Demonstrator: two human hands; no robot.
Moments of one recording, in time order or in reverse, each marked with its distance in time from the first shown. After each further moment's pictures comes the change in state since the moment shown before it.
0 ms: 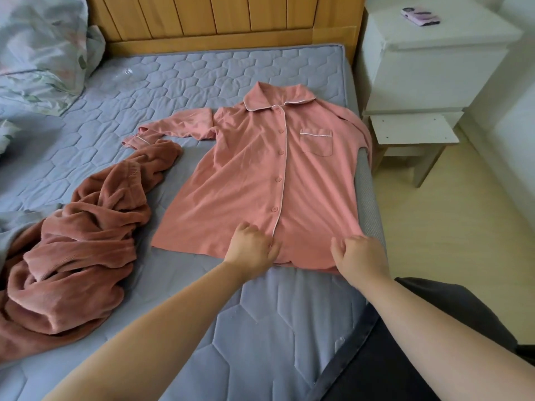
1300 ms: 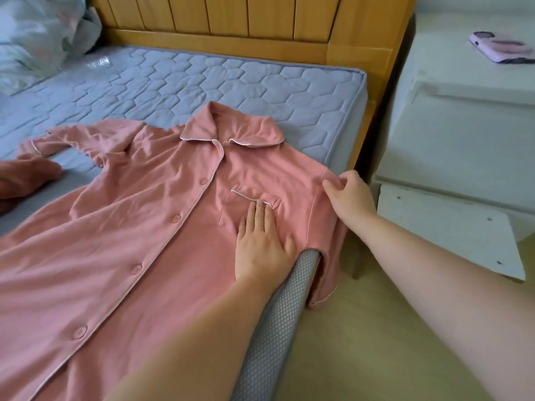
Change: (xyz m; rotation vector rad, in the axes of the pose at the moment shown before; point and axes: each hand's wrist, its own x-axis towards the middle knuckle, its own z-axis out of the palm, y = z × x) left_hand 0.363 0.081 0.168 -0.024 0.099 -0.744; right_hand 0.465 0.164 0.001 0.512 -0.104 -0.011
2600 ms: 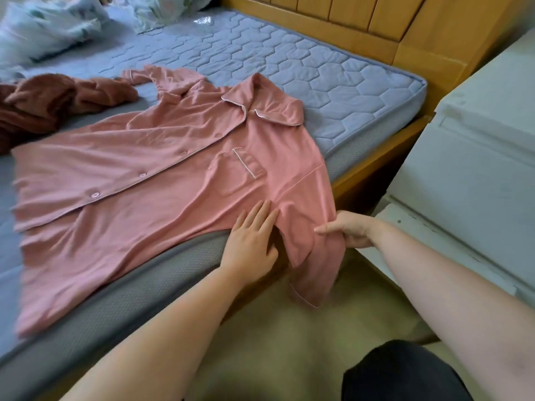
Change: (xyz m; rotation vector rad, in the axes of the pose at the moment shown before) left_hand -0.058 0.095 0.027 0.077 0.016 -0.165; right_hand 0.057 0.086 -0.053 0.135 -1.342 0.092
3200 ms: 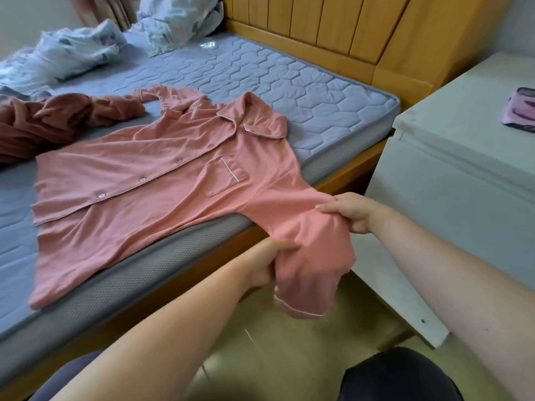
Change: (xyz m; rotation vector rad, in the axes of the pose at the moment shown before) left_hand 0.003 0.104 -0.025 -1.720 -0.484 -0.724; right_hand -0.062 -0.025 -0.033 0.081 0.216 -0.091
